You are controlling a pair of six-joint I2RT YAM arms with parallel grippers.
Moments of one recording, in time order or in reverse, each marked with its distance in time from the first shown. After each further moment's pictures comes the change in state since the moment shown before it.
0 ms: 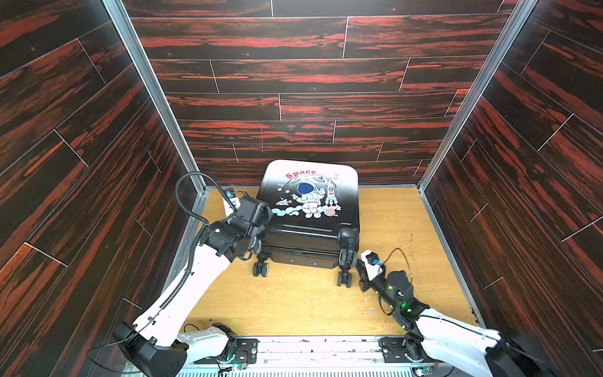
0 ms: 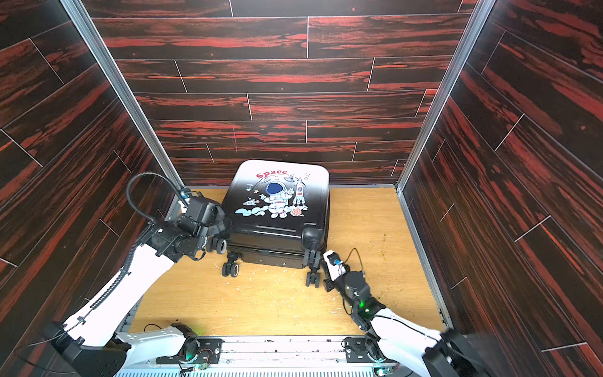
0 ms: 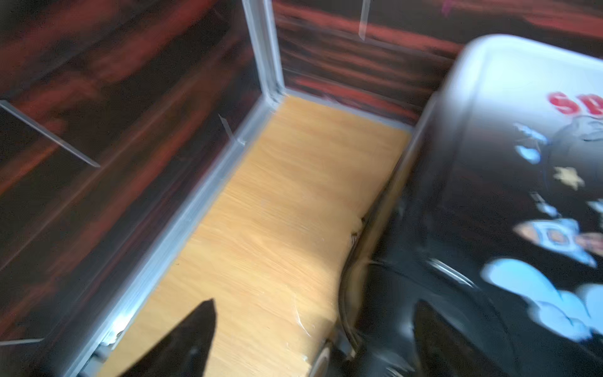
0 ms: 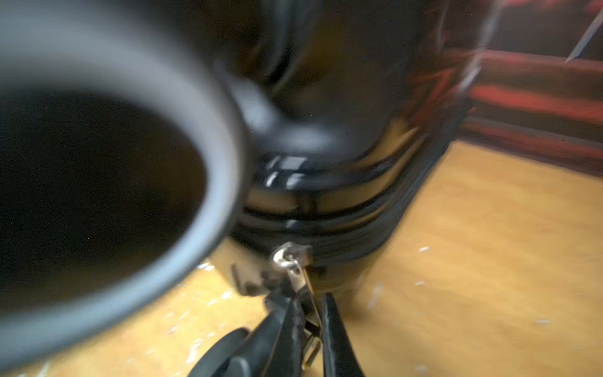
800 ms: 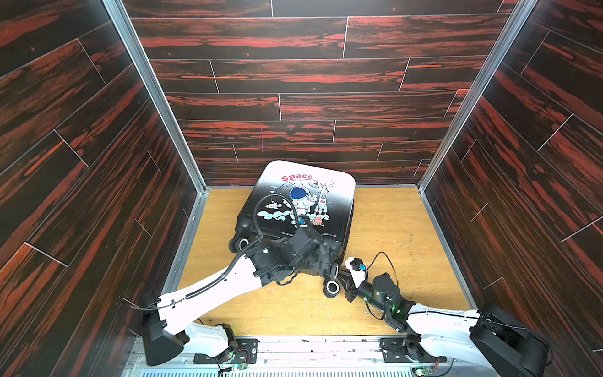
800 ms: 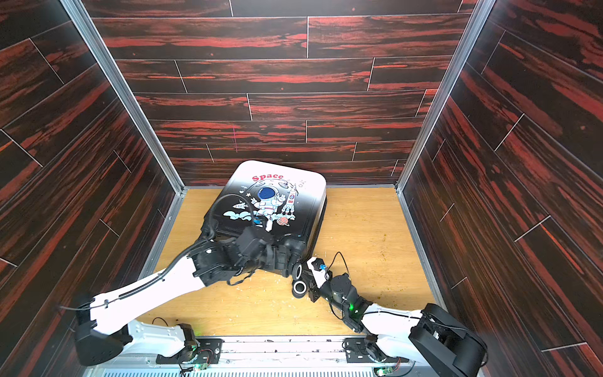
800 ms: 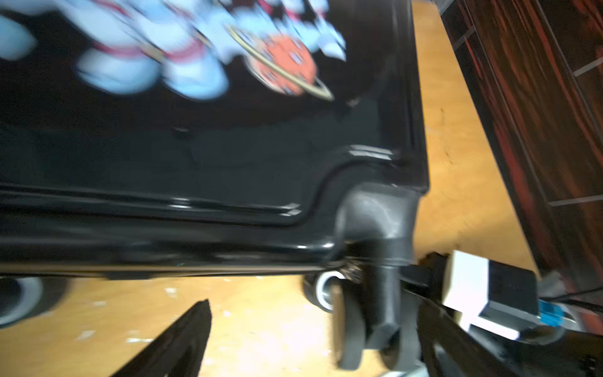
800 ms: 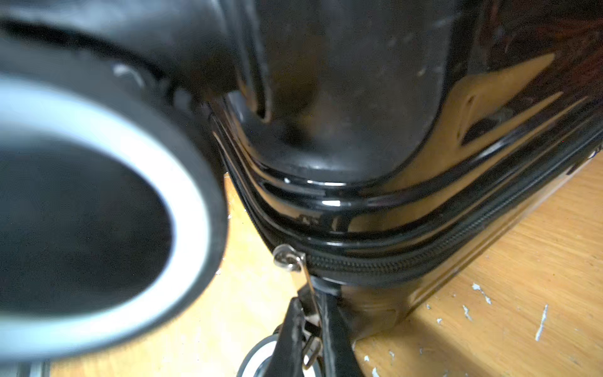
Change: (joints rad) left arm -0.508 0.134 -0.084 0.230 0.529 -0.128; right arm 0.188 0.150 0.028 0.098 -0.062 0.156
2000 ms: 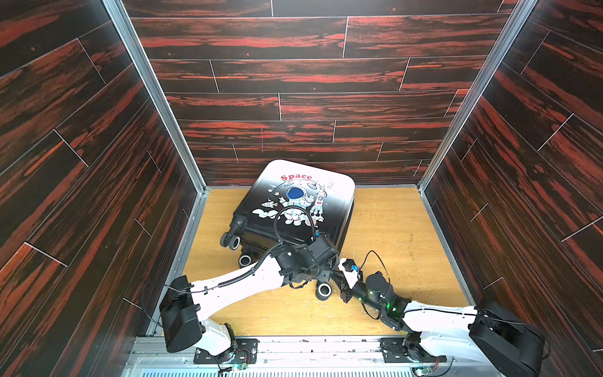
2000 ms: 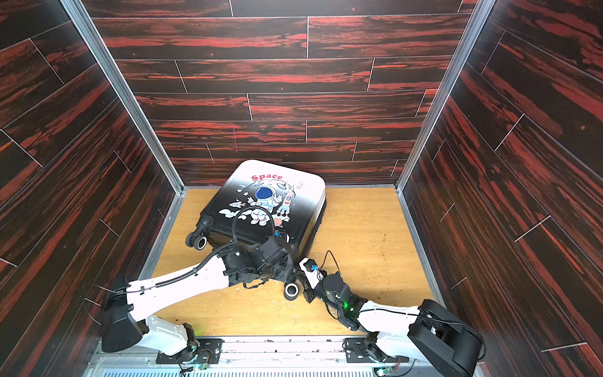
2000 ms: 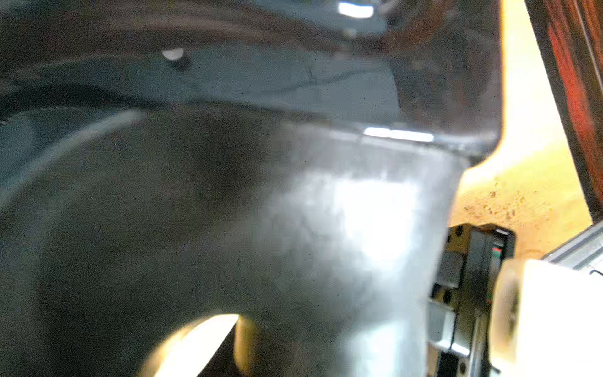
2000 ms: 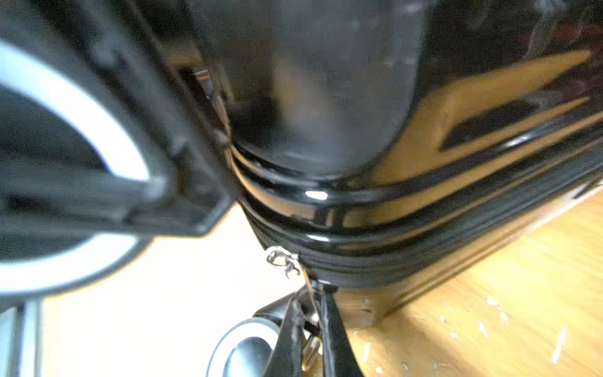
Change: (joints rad) left arm -0.032 0.109 -0.056 0.014 0.037 0.051; right arm 0.052 0.008 0.074 -0.128 0.071 -0.072
